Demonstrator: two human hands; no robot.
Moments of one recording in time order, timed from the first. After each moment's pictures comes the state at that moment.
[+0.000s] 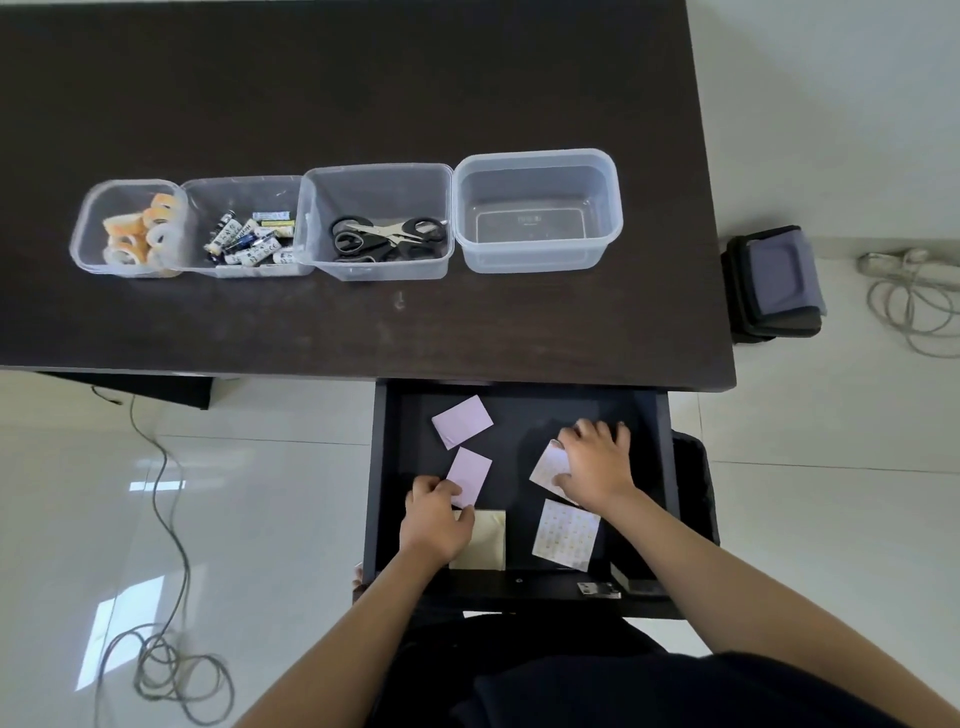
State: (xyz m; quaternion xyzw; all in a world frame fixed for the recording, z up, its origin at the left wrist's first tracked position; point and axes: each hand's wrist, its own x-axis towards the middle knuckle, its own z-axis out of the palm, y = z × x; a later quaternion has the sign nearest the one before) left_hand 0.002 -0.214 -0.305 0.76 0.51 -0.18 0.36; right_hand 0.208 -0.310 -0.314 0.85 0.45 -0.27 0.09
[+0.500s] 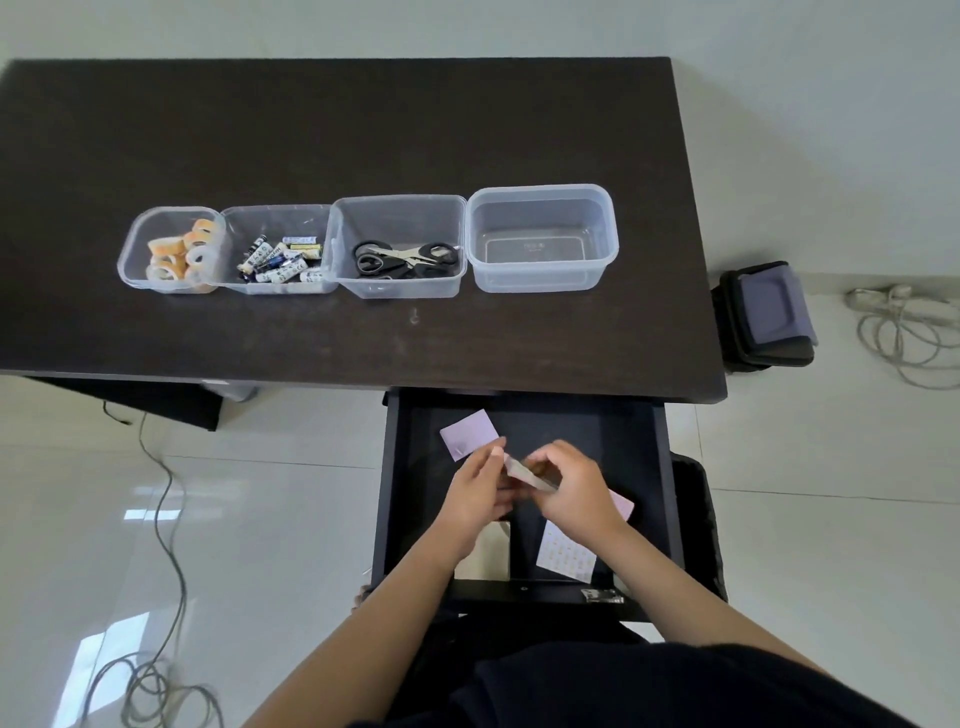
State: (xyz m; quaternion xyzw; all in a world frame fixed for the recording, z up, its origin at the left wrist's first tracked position) left_hand 0.052 -0.219 -0.244 0.41 0.52 0.02 0.75; right_hand 0.160 -0.313 -0.267 0.78 0.37 -0.30 -0.39
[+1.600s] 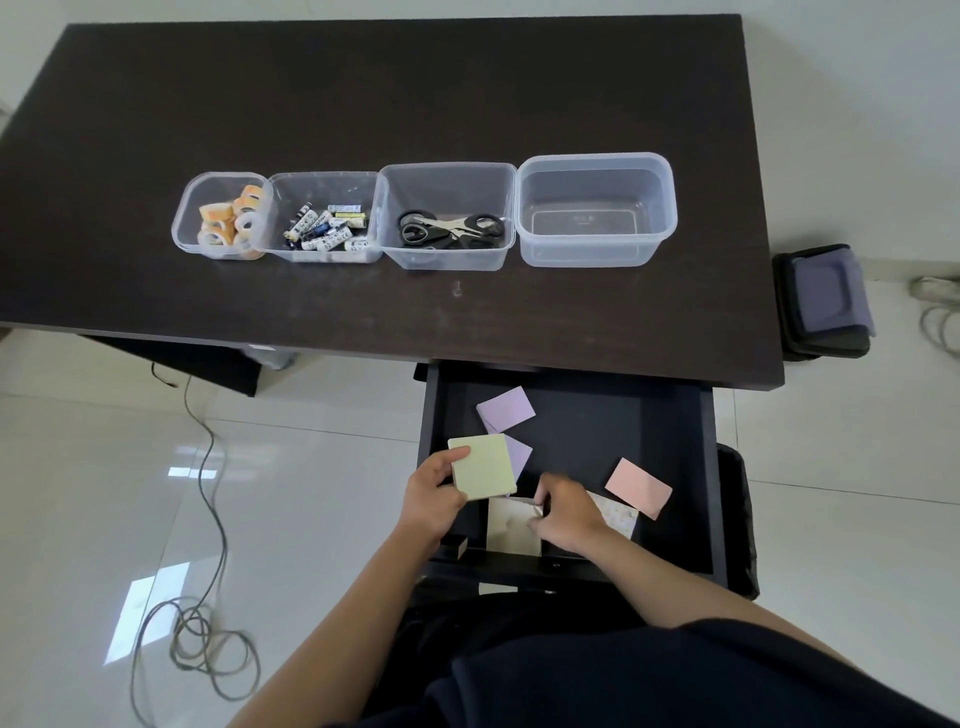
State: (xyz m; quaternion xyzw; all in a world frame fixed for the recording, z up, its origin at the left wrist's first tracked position) left_hand -0.032 -0.195 -0.252 0.48 0.59 0.05 0.65; right_hand 0.113 -0.314 -0.327 0.80 0.34 -0.47 -0.16
